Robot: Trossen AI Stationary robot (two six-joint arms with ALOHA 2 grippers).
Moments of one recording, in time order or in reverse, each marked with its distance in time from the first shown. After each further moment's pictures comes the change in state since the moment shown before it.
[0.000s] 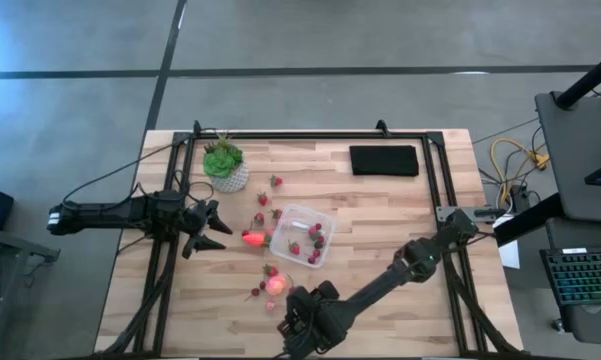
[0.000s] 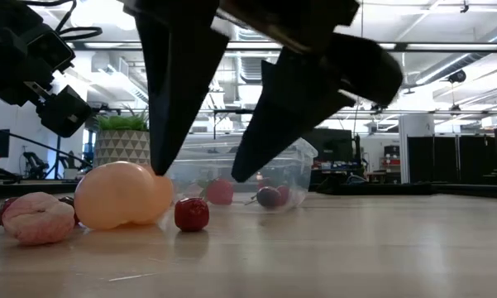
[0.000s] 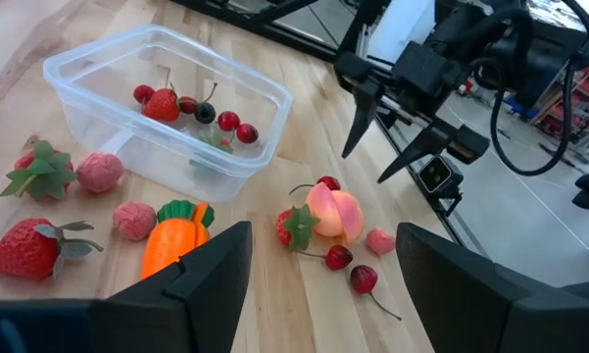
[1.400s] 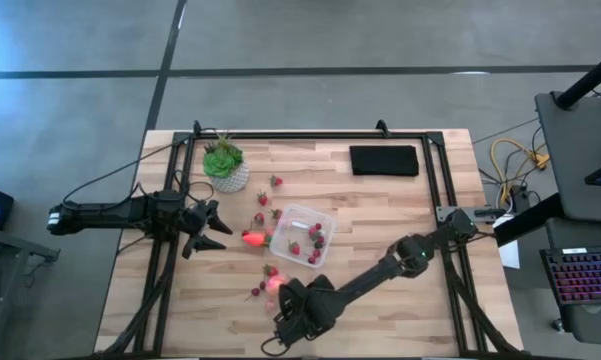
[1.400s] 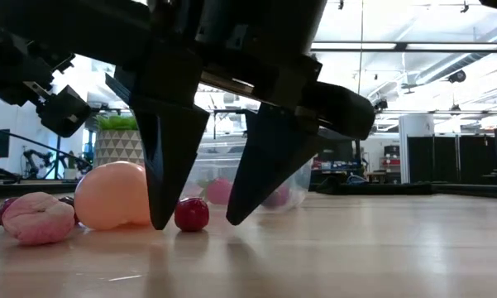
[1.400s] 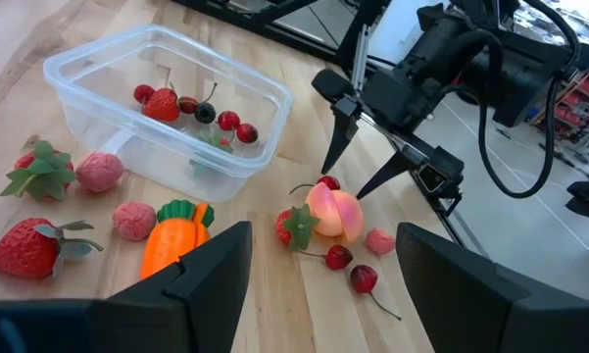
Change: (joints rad) left arm 0.000 0.000 0.000 0.000 0.000 0.000; right arm -0.066 0.030 -0.002 0.017 -0.130 -0.037
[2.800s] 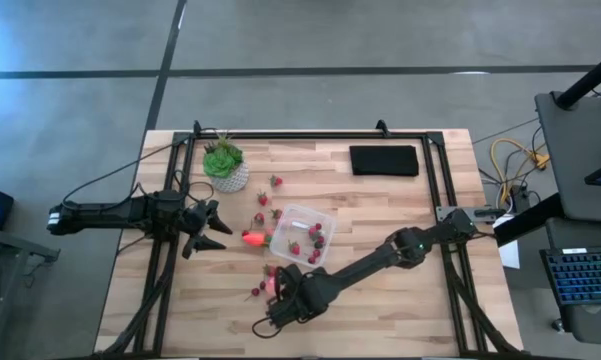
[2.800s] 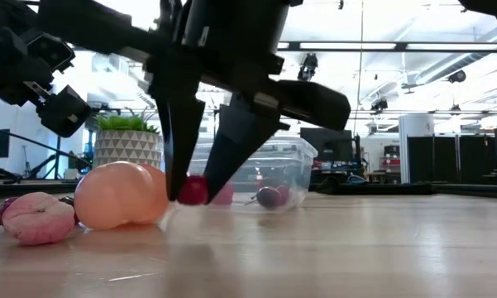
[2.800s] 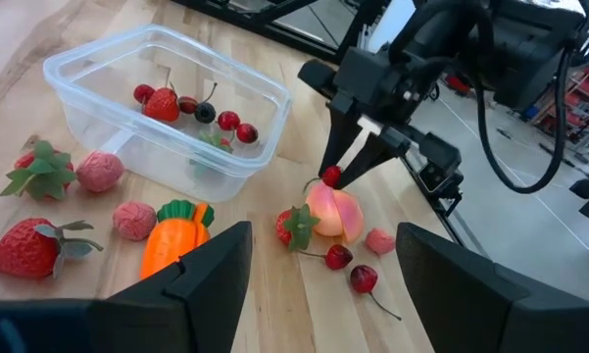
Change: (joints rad) left arm 0.000 0.000 0.000 0.000 0.000 0.000; right arm -0.071 -0.030 0.000 0.002 -0.068 0.086
